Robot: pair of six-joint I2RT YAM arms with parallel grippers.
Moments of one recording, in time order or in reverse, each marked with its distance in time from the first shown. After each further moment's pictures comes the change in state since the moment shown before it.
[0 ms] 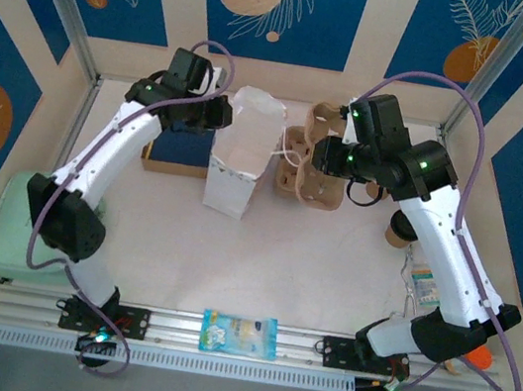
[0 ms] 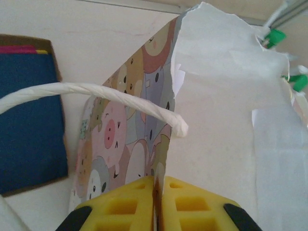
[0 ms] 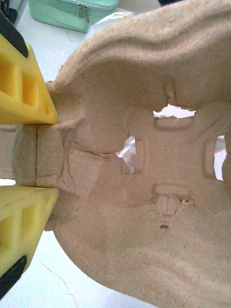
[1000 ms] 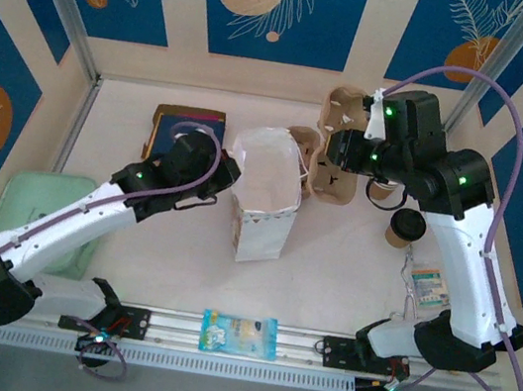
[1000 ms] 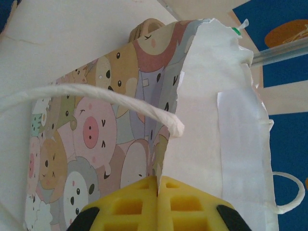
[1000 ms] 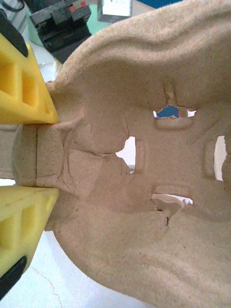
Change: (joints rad) left arm -0.382 -0.465 -0.596 0.311 -0.361 -0.725; right arm -0.026 -0.032 0.163 -0.066 -0.037 -0.021
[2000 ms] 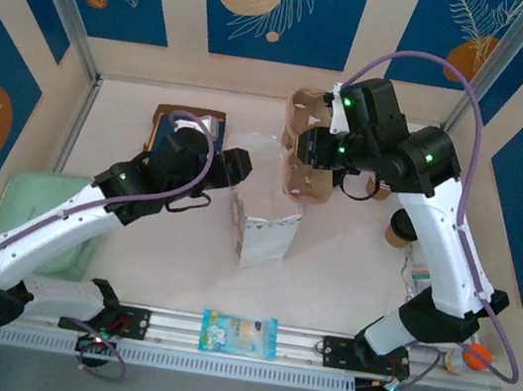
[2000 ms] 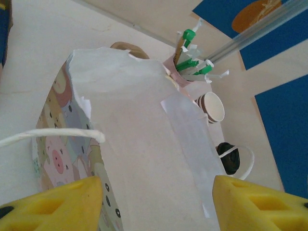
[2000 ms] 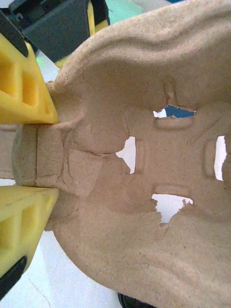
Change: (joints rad) left arm -0.058 -0.050 0.108 -0.066 -0.055 0.290; right arm 0.148 0.165 0.168 -0.091 0.031 0.000
